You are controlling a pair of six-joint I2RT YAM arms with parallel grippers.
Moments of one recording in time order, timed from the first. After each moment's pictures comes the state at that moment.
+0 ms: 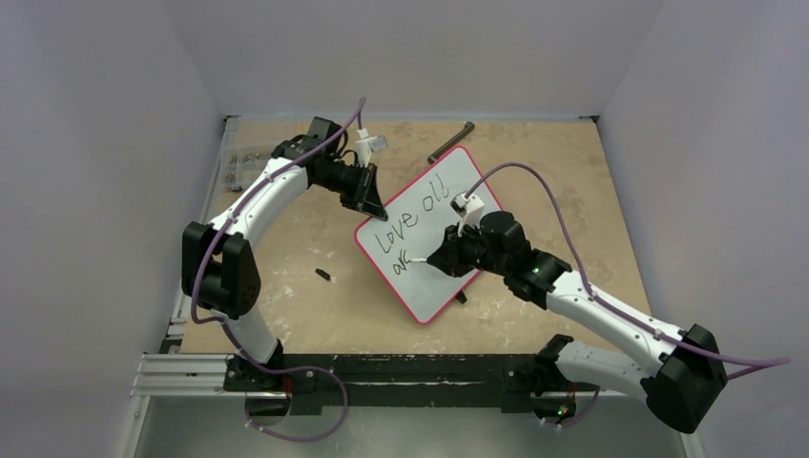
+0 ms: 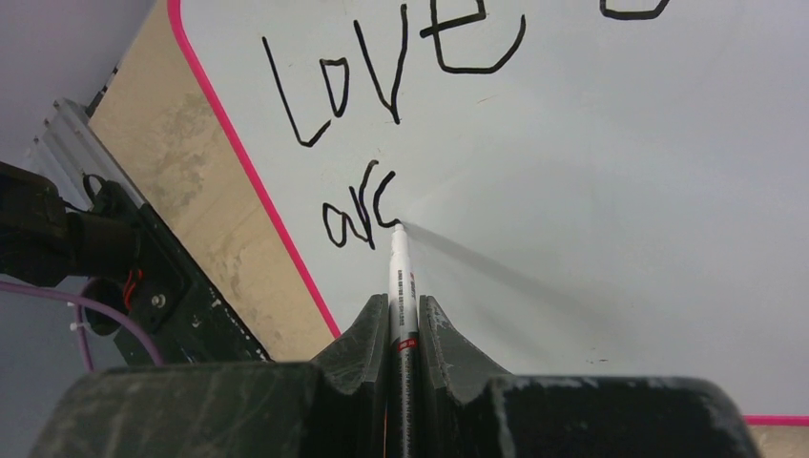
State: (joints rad) left arm -0.34 1.73 1.51 -0.85 0.82 -0.02; right arm 0.73 1.03 0.69 -0.15 -0.18 0.39
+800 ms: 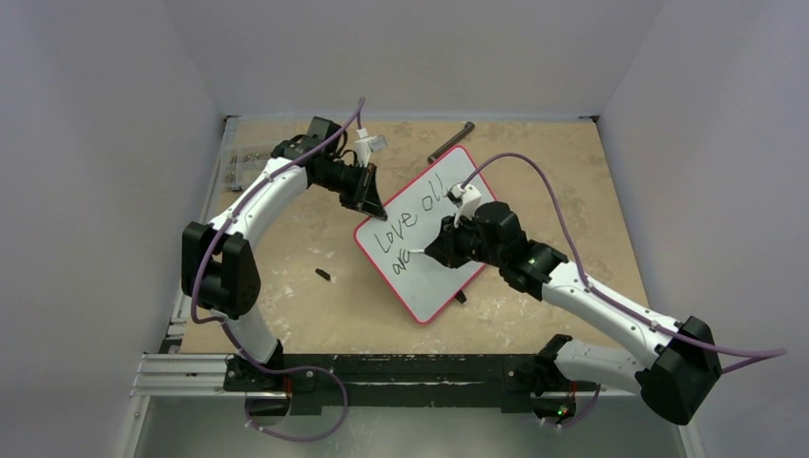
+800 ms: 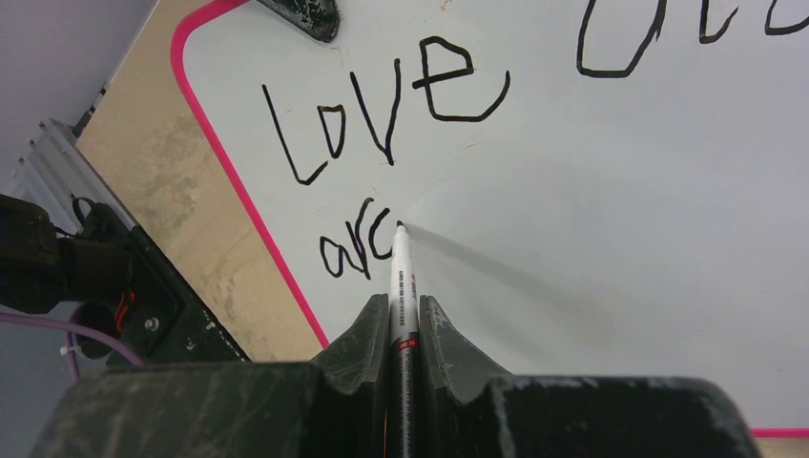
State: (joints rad) left arm -0.34 1.73 1.51 -0.85 0.82 -0.02; right arm 0.73 1.09 0.79 -0.19 -0.13 0.38
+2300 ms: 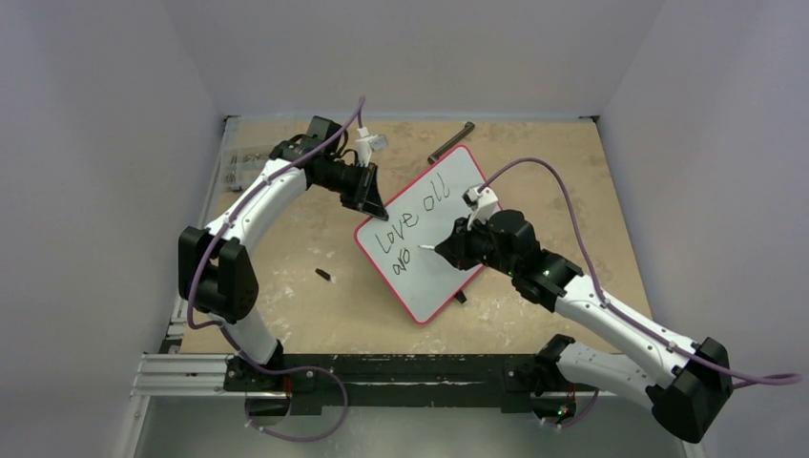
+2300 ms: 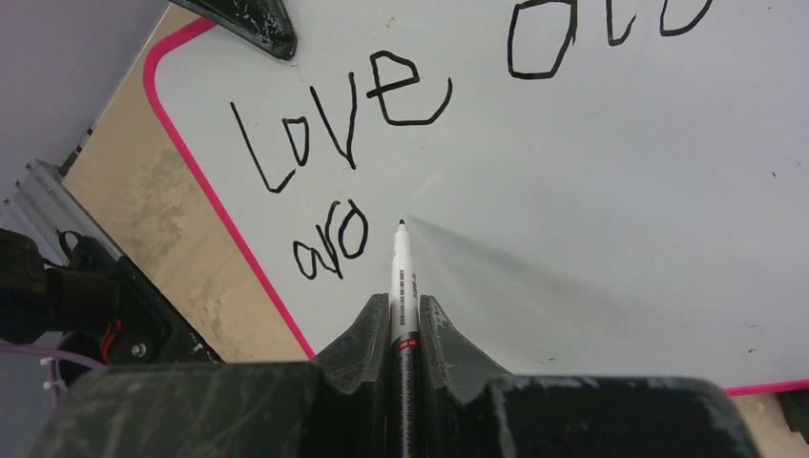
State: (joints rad) left arm -0.35 1.70 1.51 -0.86 0.81 -0.03; right arm 0.73 0.98 0.75 -0.21 -0.05 0.39
